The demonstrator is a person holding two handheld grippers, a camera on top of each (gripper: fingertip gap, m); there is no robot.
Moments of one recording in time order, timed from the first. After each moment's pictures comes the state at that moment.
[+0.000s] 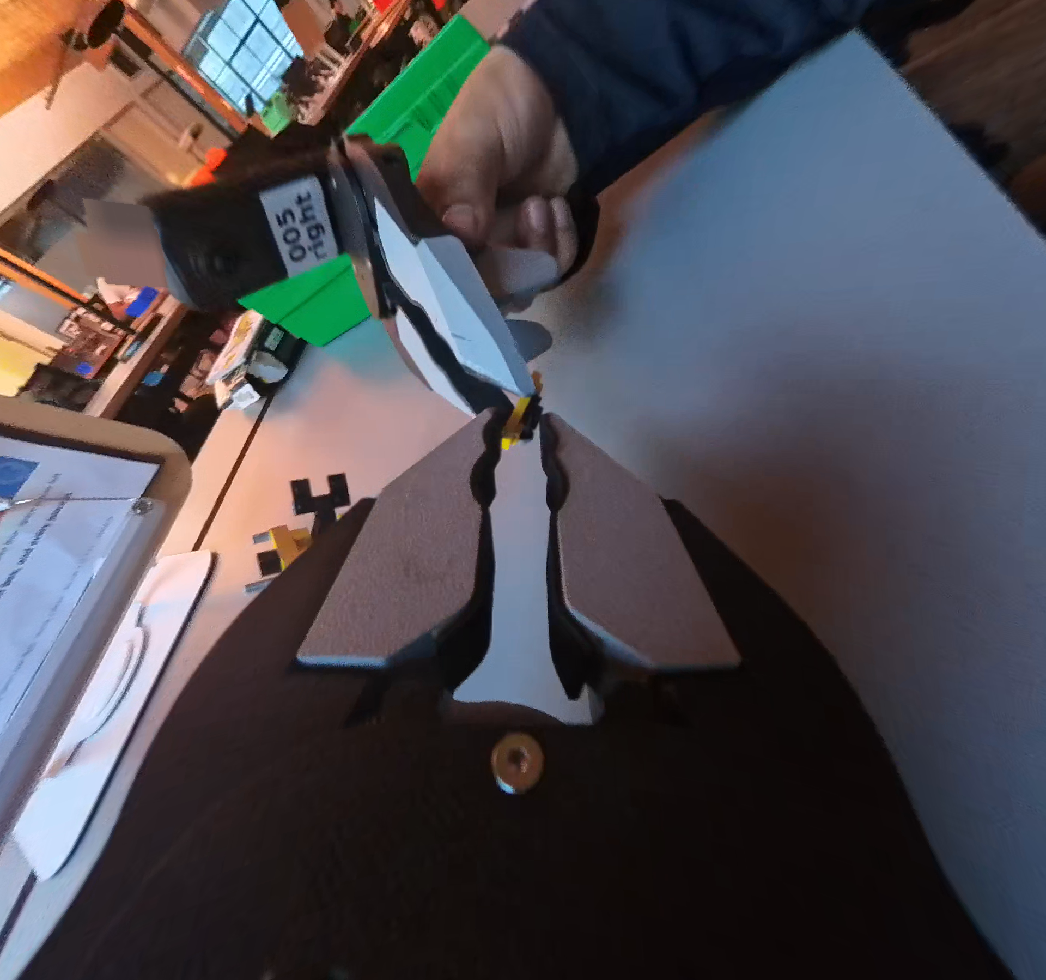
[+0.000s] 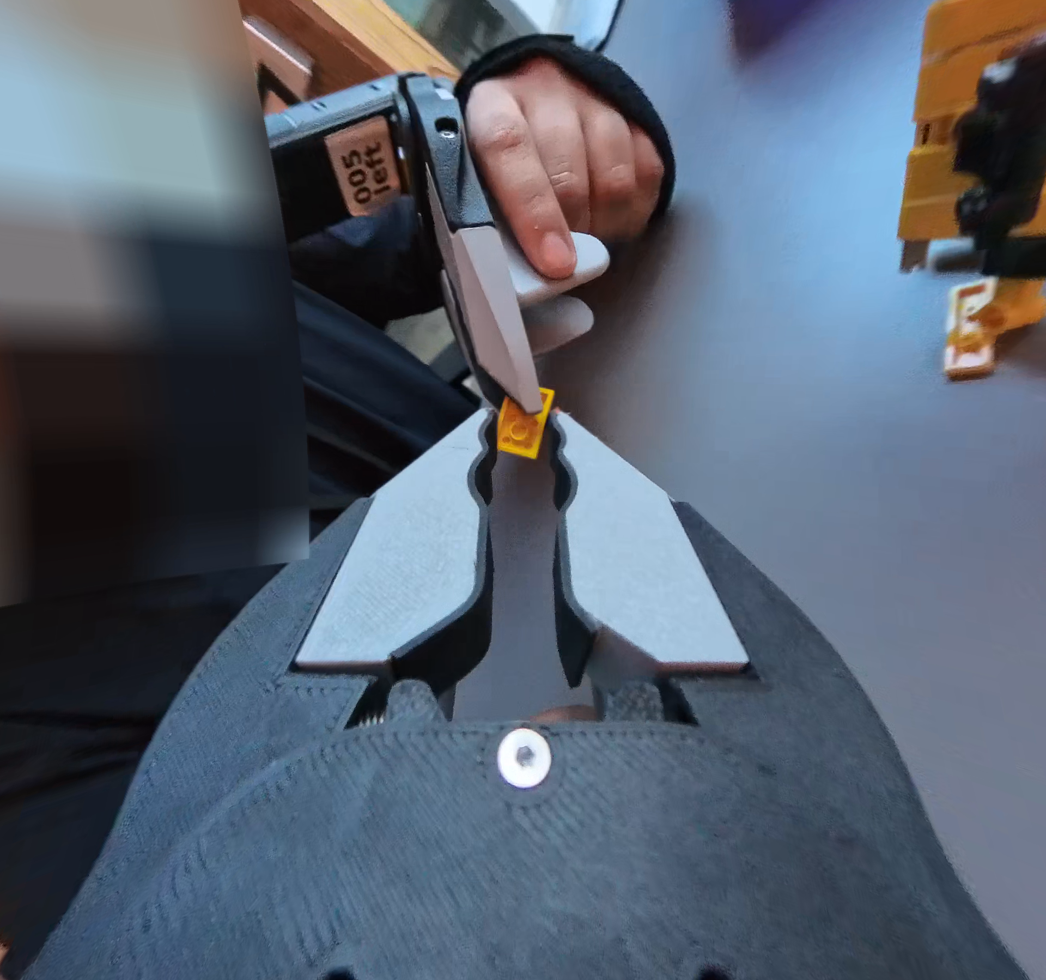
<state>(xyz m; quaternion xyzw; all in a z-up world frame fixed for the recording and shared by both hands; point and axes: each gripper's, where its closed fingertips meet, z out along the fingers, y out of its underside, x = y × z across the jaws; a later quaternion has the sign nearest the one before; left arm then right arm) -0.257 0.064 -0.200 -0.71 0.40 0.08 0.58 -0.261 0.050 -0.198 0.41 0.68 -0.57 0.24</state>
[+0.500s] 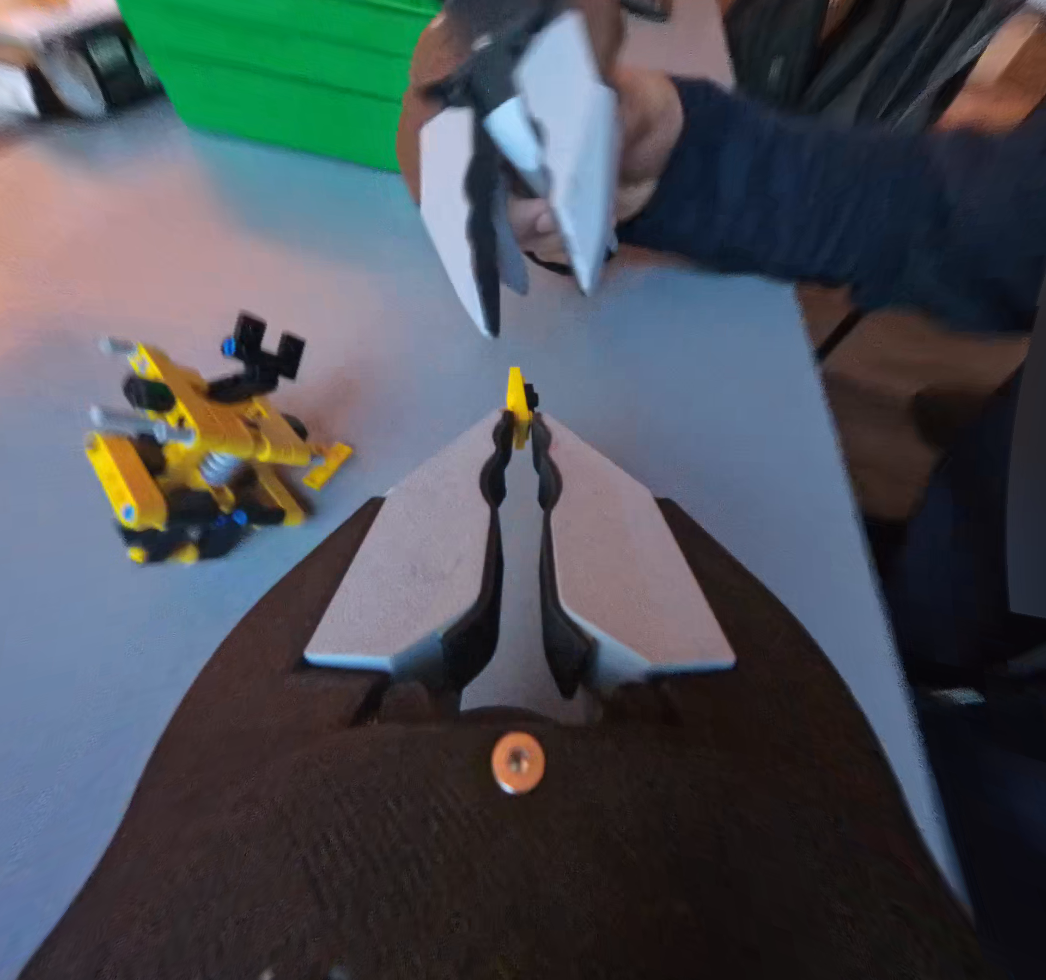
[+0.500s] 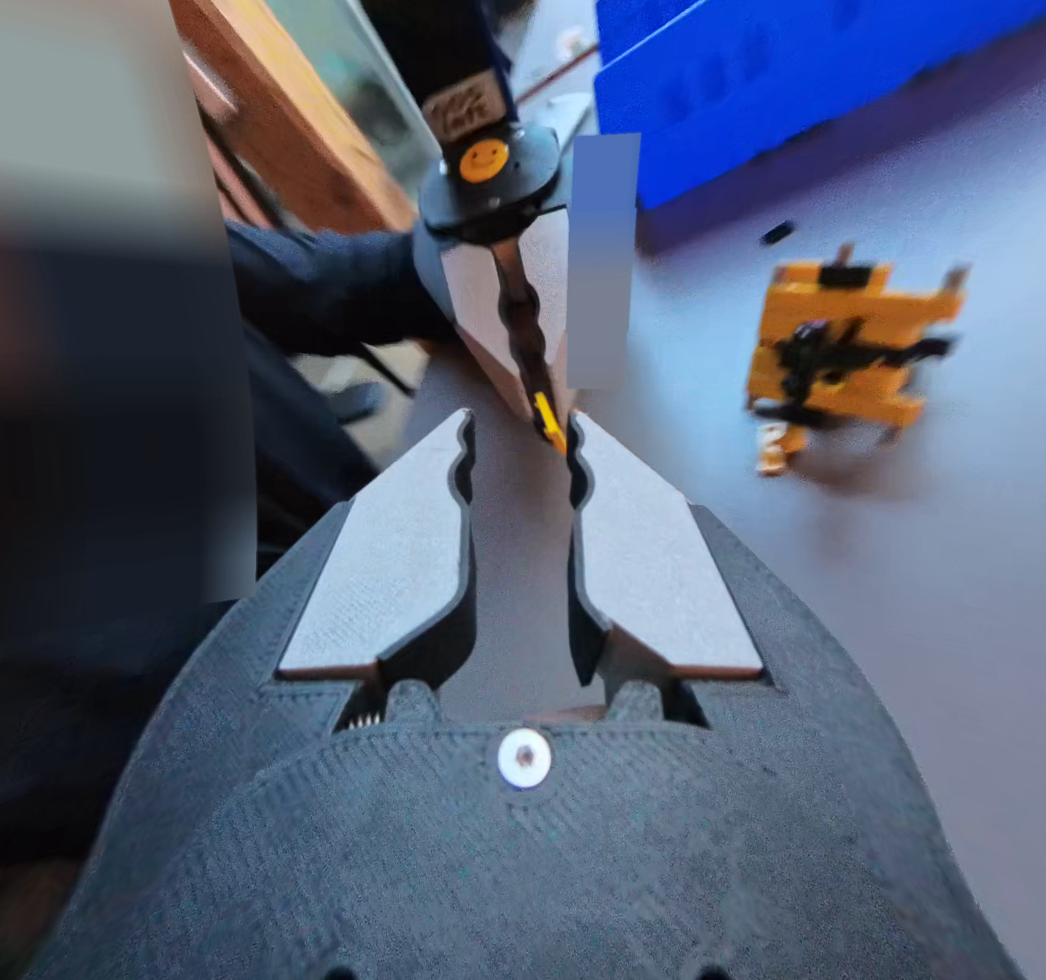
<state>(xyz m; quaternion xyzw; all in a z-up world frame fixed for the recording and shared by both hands) -0.279 0.070 -0.197 -0.81 0.17 -0.20 0.52 -0.278 0.076 -0.168 0.38 0.69 -0.61 0.06</state>
